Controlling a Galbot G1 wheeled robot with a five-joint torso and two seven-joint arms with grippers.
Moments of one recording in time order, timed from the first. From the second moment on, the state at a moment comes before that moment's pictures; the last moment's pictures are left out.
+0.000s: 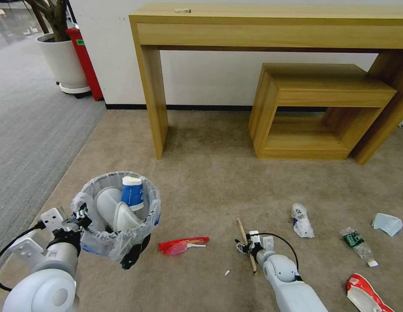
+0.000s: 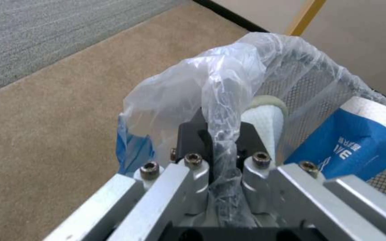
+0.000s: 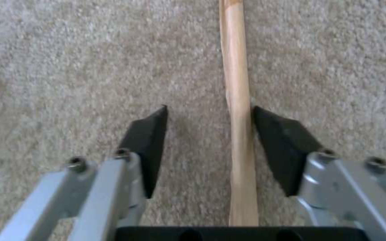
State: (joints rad) left arm 1.55 -1.42 -0.83 -2.34 -0.75 0.53 -0.43; right arm -1.11 1.37 0.36 1.23 0.21 -0.38 -0.13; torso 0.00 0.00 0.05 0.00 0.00
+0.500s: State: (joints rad) left arm 1.55 -1.43 -0.83 -2.34 -0.73 0.53 -0.43; right arm -1.12 1.35 0.36 1.23 0.20 -0.36 -0.14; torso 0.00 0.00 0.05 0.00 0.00
